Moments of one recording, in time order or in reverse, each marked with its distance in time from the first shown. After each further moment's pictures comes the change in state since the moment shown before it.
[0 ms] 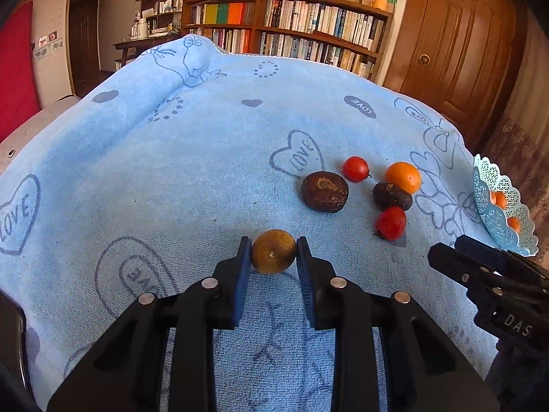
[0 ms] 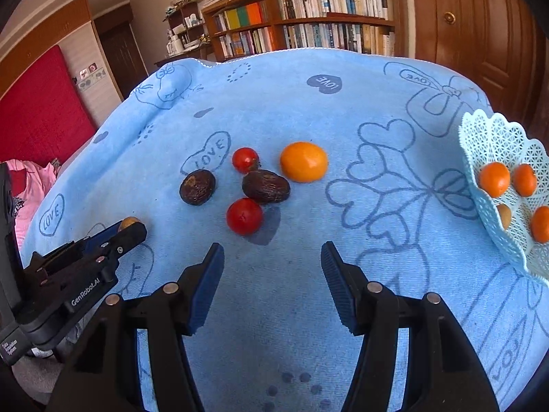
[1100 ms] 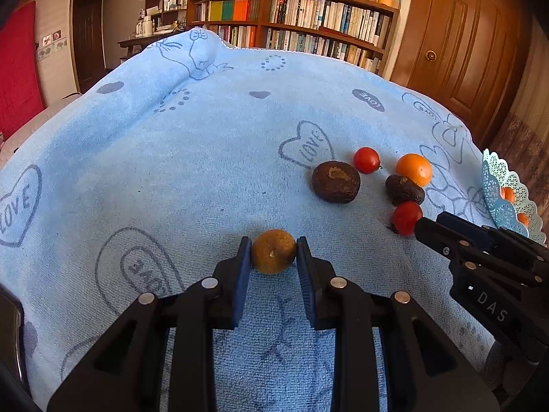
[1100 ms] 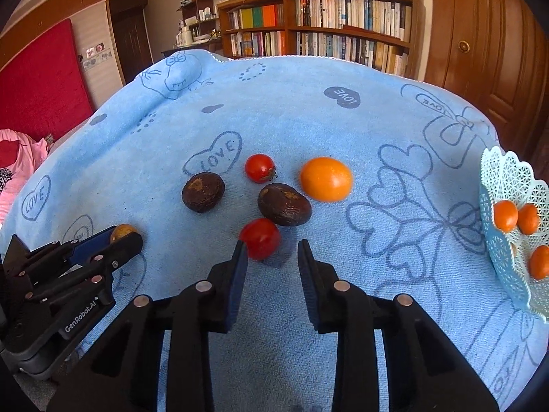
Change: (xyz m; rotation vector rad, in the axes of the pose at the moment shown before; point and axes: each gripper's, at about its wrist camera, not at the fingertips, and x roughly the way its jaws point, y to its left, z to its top) left arm 0.008 0.001 -0.006 0.003 0.010 0.032; right arm 0.010 0.019 0.005 -0.107 -0.038 -0.065
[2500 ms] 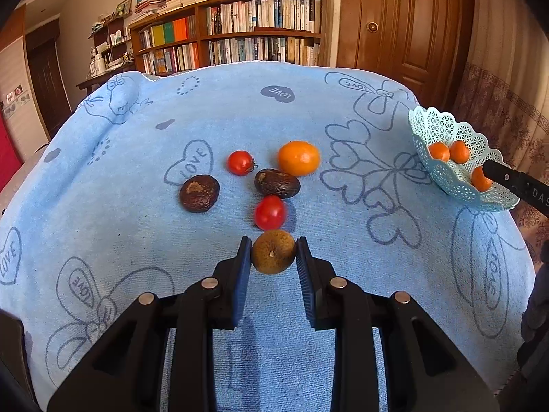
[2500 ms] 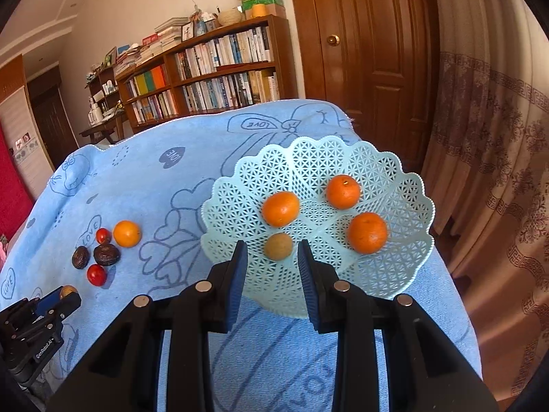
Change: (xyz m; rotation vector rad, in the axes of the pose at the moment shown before) left arm -0.028 -0.113 -0.006 0.228 -0.010 -0.058; right arm -0.095 -0.188 -0.033 0.342 -0.166 -0.252
